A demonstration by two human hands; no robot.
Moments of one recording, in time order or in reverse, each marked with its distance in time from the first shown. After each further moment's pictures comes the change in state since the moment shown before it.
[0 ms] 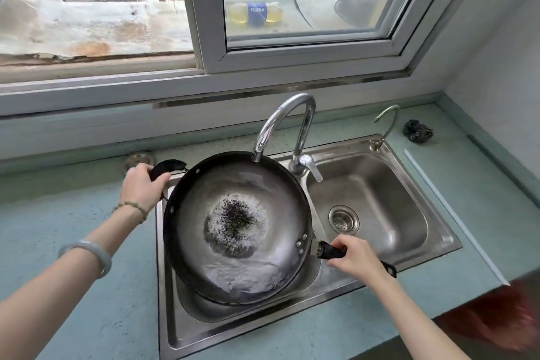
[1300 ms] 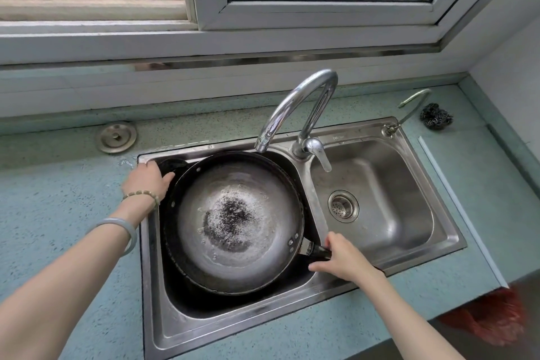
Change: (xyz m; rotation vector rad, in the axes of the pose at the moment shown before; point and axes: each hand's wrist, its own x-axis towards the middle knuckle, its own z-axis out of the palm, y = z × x) left_hand 0.034 -0.040 0.090 0.440 -0.290 -0.081; right_hand 0.044 0.009 0.042 -0.167 -0.288 0.056
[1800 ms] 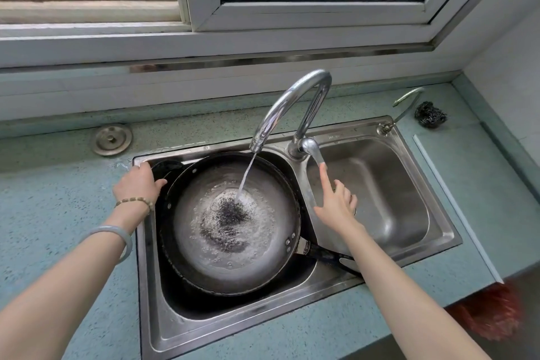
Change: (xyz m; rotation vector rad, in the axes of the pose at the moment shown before) left_hand -0.013 0.000 -0.007 0.053 0.066 0.010; right_hand 0.044 -0.047 -0.055 -0.121 0.376 0.093
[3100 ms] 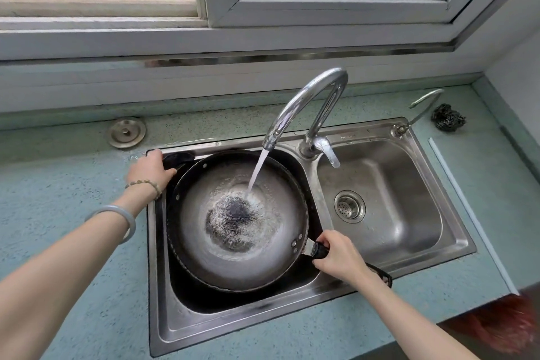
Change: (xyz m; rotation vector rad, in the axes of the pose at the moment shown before) left_hand 0.013 -0.004 -0.013 -0.140 -0.044 0.011; right_hand -0.061 0.029 0.048 0.239 -0.190 -0.196
